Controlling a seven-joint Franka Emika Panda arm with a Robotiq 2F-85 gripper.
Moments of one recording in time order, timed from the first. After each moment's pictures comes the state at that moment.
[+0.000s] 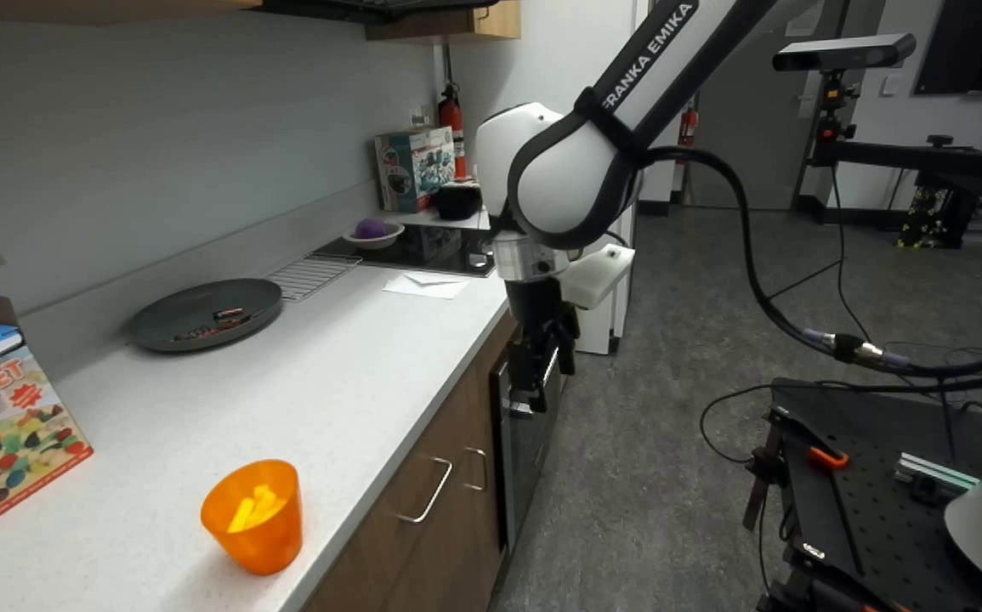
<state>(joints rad) -0.03 0.29 0.00 -2.21 0.07 2.32 0.07</state>
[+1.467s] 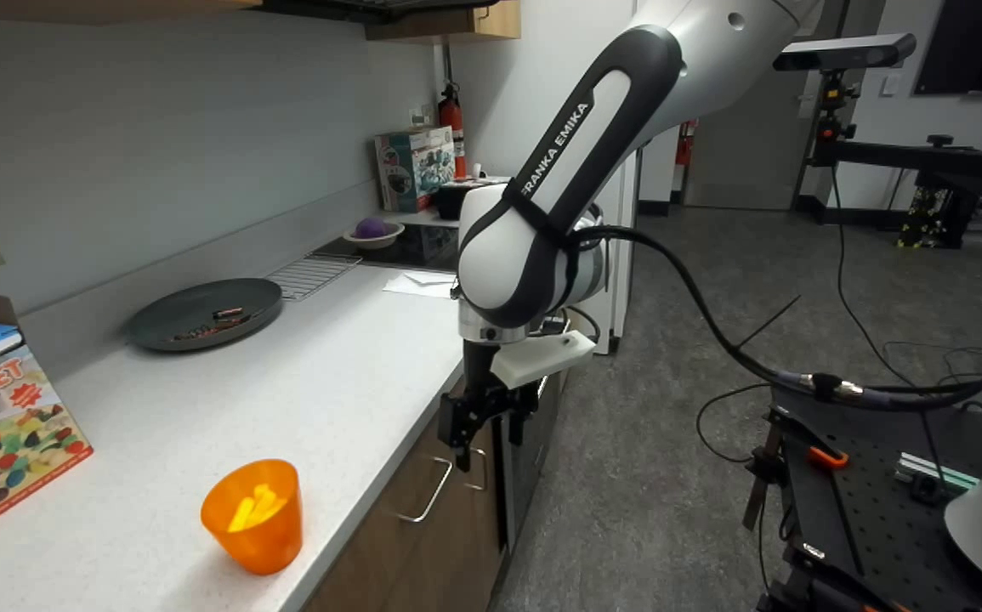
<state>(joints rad) -0.02 0.52 0.08 -2.10 0.37 2.58 0.17</state>
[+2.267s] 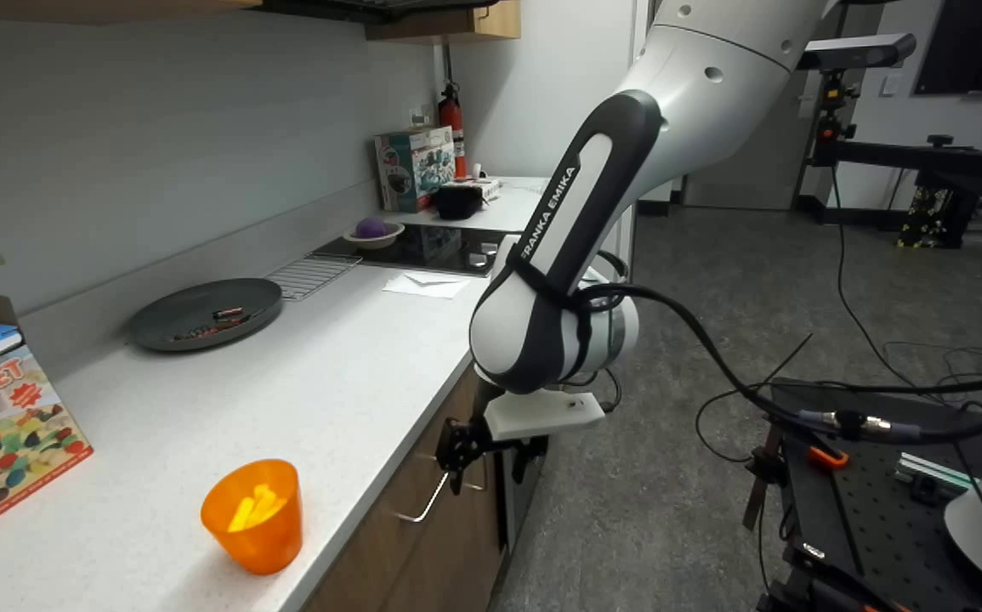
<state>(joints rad) -0.02 0.61 0.16 -2.18 0.59 2.91 0.28</state>
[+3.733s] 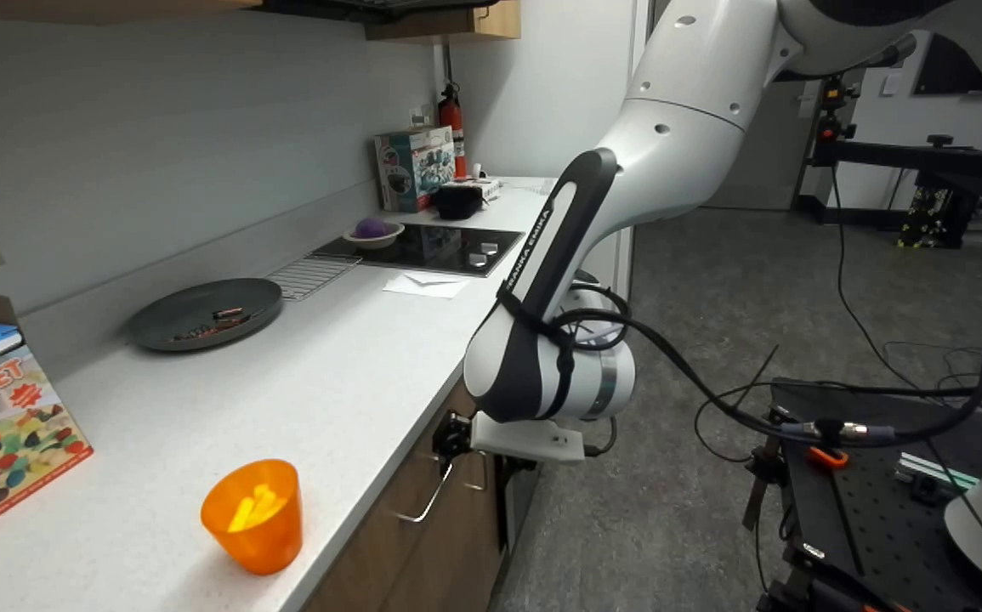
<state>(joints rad) -0.24 0.79 0.40 -2.12 0.76 3.29 0.28</state>
